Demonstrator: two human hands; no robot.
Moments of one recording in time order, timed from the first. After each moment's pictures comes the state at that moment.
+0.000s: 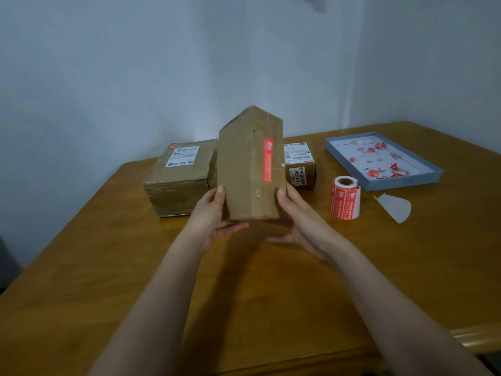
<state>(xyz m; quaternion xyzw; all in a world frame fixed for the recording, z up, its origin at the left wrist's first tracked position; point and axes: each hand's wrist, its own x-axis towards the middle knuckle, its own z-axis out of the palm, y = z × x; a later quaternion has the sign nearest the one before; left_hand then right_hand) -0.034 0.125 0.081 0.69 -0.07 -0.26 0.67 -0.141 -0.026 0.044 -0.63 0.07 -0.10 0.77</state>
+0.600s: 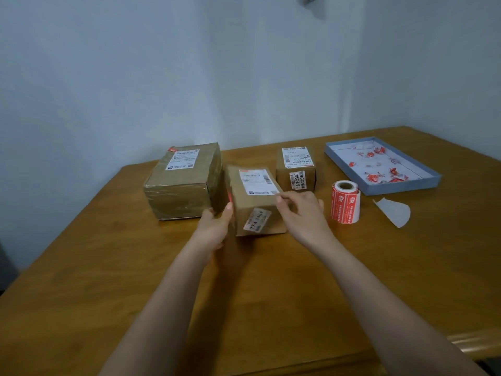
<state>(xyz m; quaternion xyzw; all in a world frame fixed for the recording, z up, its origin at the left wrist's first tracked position) -0.027 0.126 0.055 0.81 -0.06 -0.22 0.55 -0.130 -0.031 0.043 -0.87 0.21 -0.24 0.38</state>
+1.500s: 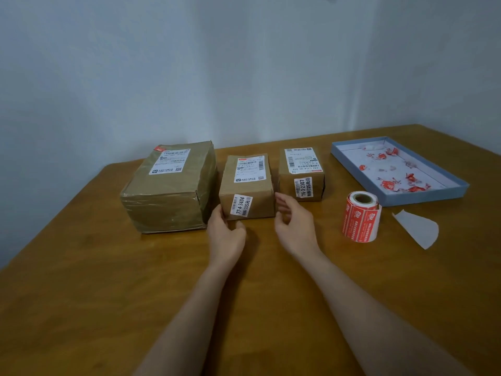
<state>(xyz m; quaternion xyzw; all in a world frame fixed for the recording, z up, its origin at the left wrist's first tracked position) 0.024 0.058 -0.005 0.82 -0.11 -0.03 0.56 -0.050 -0.064 -0.010 -0.81 0.21 -0.32 0.45</state>
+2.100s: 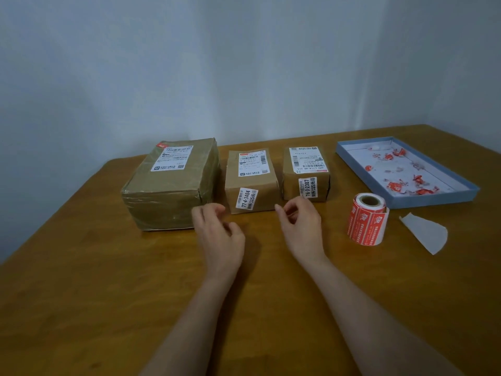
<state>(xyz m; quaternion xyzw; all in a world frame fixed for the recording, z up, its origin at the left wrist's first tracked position) 0.007 0.071 0.002 0.84 -0.16 0.20 0.49 -0.046 -0.067 -0.019 -0.81 0.24 -0.39 0.37</state>
